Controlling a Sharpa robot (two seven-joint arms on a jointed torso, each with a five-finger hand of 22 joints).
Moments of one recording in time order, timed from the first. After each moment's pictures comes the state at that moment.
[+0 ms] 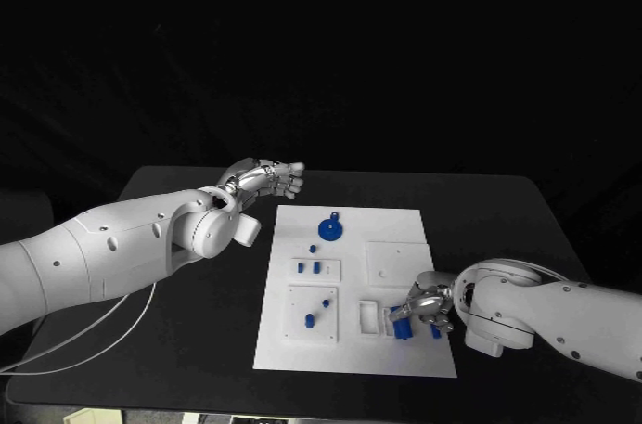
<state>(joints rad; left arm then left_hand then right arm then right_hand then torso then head) 1.25 -0.72 -0.12 1.27 -0.16 -0.22 0.28 0.91 -0.18 0.43 -0.16 0.05 0.77 0.18 0.31 0.46 1.06 0.18 0.07 0.07 0.74 0.20 0.41 0.36 0.08 0.55 0.09 0.53 1.08 1.13 -0.86 -0.18 1.60 -1.02 0.00 -0.56 0.80 -0.19 0.71 -0.04 0.05 0.93 0.09 0.33 0.74 1.17 -0.01 1.08 1.10 1.29 -0.11 1.30 0.95 0.20 1.27 -0.07 1.01 1.31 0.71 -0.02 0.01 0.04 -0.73</state>
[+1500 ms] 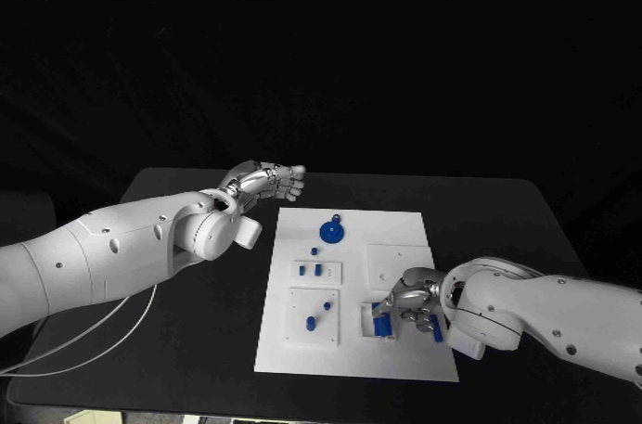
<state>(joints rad) 1.25 -0.72 -0.12 1.27 -0.16 -0.22 0.27 0.91 -0.15 0.42 -0.17 0.05 0.76 0.19 0.32 0.46 1.06 0.18 0.07 0.07 0.75 0.19 0.41 0.36 0.07 0.55 0.10 0.52 1.08 1.16 -0.83 -0.19 1.66 -0.86 -0.10 -0.56 0.75 -0.09 0.78 -0.18 0.06 0.95 0.07 0.31 0.59 1.20 -0.03 1.08 1.09 1.30 -0.13 1.29 0.97 0.20 1.26 -0.05 1.04 1.31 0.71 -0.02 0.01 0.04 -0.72</state>
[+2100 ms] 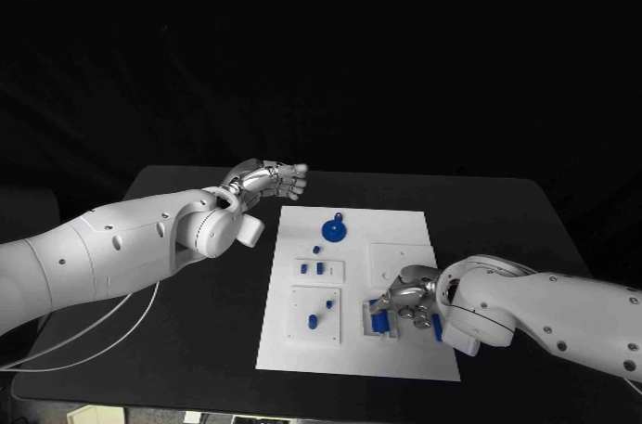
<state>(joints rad) 1.25 -0.73 -0.12 1.27 -0.16 -0.22 0.27 0.91 -0.15 0.42 -0.18 0.05 0.76 0.19 0.32 0.46 1.06 0.18 0.07 0.07 0.75 0.19 0.41 0.36 0.06 0.55 0.10 0.52 1.09 1.16 -0.80 -0.19 1.63 -0.86 -0.10 -0.57 0.74 -0.09 0.78 -0.18 0.06 0.95 0.07 0.30 0.59 1.20 -0.03 1.08 1.09 1.30 -0.13 1.29 0.97 0.20 1.26 -0.05 1.04 1.31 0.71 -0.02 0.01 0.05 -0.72</state>
